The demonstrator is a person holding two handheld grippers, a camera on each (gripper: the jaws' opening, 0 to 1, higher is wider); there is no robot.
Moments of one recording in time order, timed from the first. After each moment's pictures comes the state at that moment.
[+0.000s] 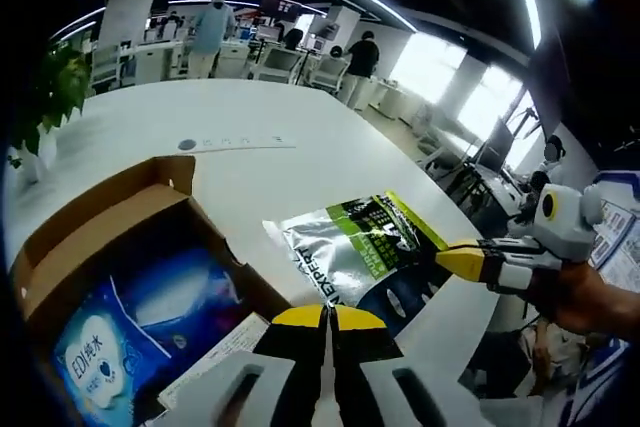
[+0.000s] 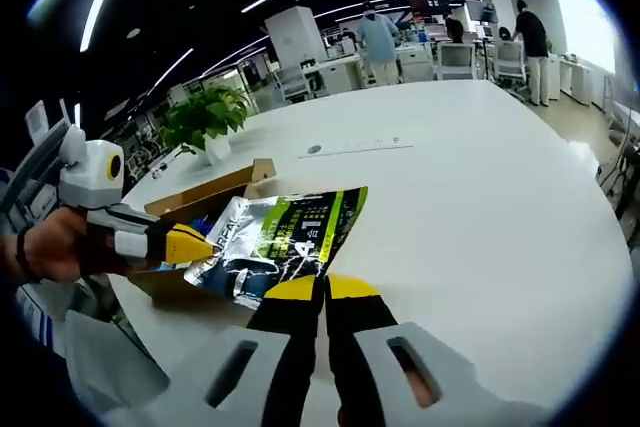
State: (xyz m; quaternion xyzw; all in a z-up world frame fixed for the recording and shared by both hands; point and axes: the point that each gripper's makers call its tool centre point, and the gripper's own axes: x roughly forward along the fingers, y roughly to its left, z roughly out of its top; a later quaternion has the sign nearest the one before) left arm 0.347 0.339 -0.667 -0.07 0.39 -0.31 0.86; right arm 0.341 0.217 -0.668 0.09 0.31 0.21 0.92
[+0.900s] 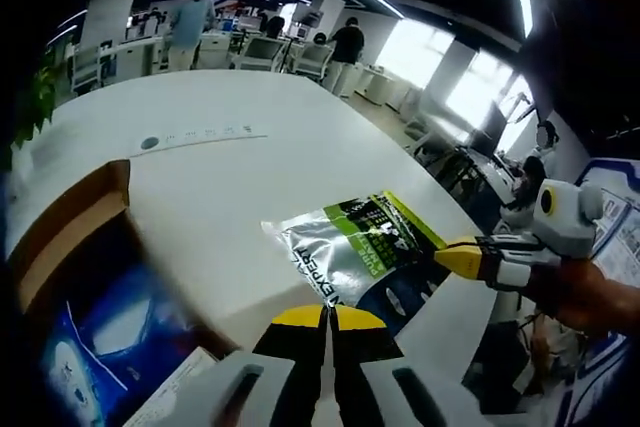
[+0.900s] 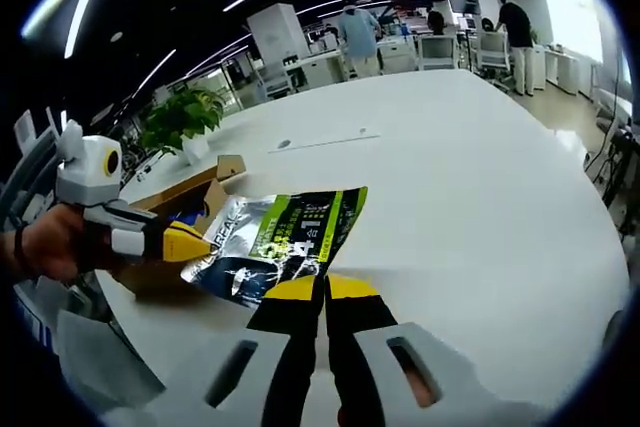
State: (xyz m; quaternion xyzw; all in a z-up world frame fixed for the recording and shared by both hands) left arm 0.365 0.294 -0.684 -0.06 0.41 -0.34 0.85; right arm 0.355 0.173 -0.687 0.10 0.33 0.18 0.92
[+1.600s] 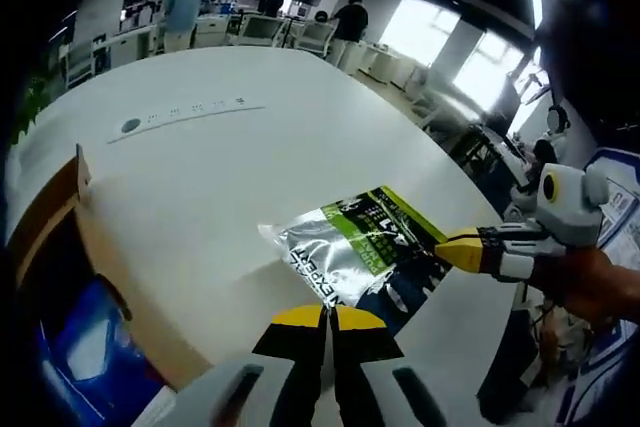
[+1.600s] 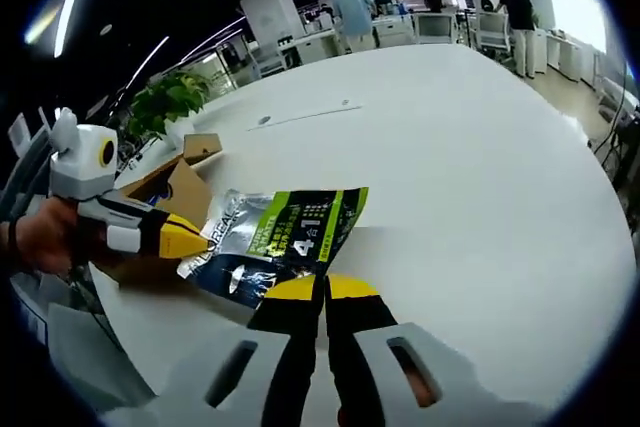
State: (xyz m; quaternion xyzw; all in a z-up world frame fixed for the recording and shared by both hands) left arm 0.382 0.268 -0.734 -0.03 0.45 -0.33 0.83; right arm 0.371 0.148 -0.739 0.10 0.38 0.18 0.90
